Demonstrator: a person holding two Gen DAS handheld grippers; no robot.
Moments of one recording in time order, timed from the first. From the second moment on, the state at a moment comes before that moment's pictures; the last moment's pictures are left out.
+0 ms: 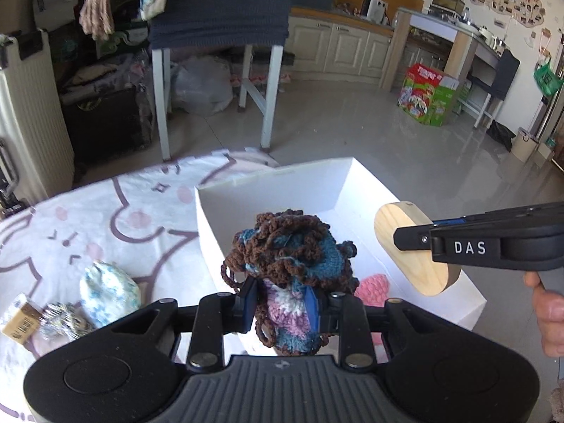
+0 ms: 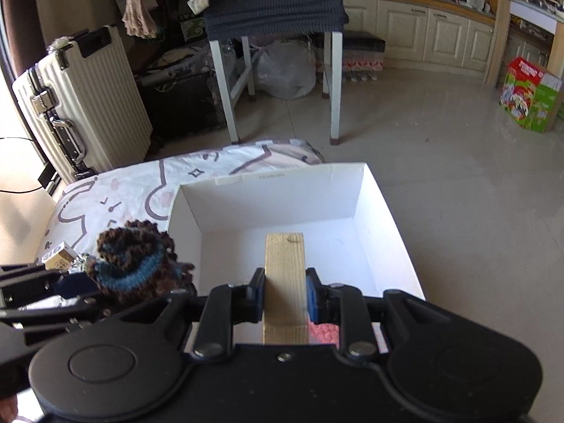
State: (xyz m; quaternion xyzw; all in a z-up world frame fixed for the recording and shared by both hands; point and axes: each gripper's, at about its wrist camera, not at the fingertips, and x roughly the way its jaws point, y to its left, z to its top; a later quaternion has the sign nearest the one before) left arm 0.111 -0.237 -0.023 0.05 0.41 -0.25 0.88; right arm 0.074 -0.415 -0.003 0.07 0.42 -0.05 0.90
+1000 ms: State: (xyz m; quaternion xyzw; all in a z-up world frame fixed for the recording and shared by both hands) left arm 0.137 -0.300 -0.086 0.12 0.47 -0.24 0.84; right arm 0.085 -0.451 -0.084 -0.03 0.52 -0.12 0.85
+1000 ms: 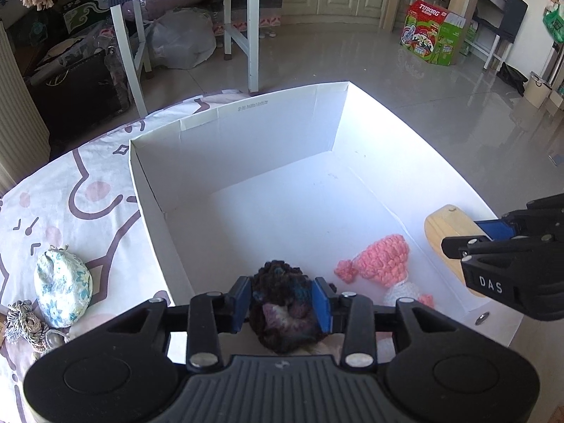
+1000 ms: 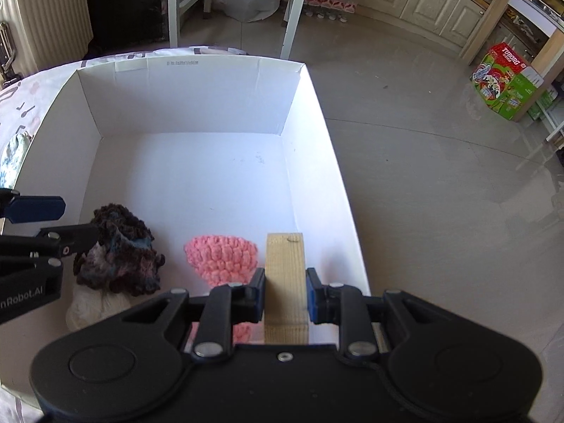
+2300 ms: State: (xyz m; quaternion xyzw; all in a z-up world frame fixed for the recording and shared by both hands) left arm 0.120 -0.302 -0.055 0.13 0.46 -0.26 0.84; right arm 0.068 -0.459 -0.043 0.01 0.50 -0.11 0.86
